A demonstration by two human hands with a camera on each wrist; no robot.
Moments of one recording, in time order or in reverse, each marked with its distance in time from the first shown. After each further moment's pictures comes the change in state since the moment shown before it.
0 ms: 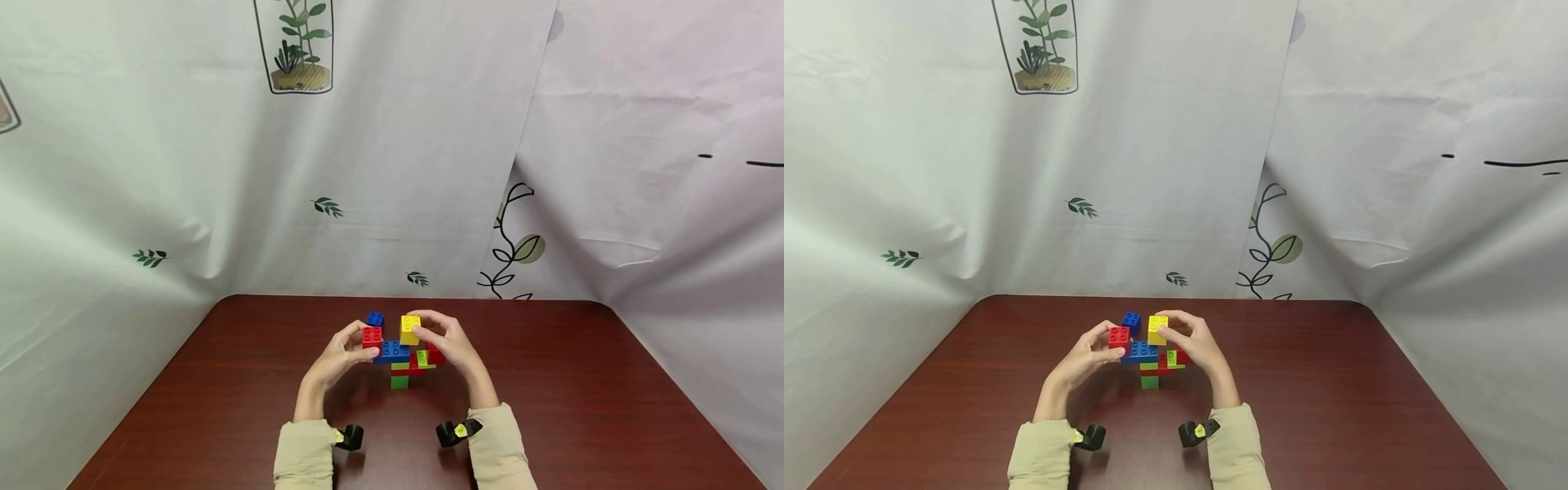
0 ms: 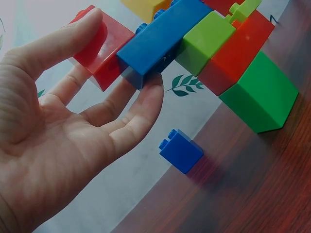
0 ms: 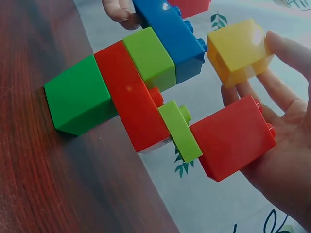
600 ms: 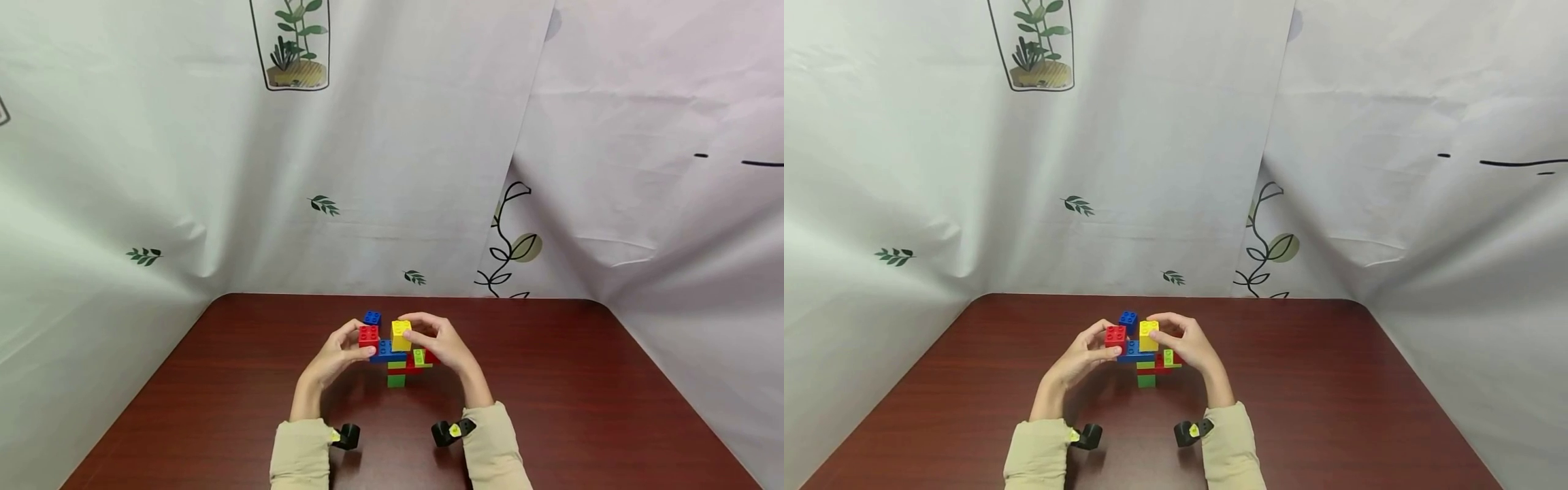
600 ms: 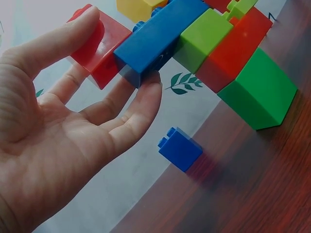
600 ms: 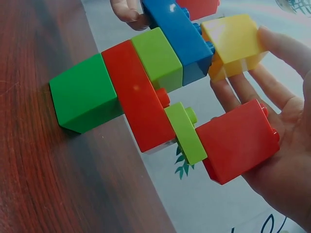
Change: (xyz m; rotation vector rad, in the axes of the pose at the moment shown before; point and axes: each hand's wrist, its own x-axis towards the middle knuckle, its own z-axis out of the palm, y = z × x) left_hand 0.000 -0.001 -0.001 -0.003 -0.017 -0.002; right_hand 0.002 -0.003 0.004 -0.031 -0.089 -0.026
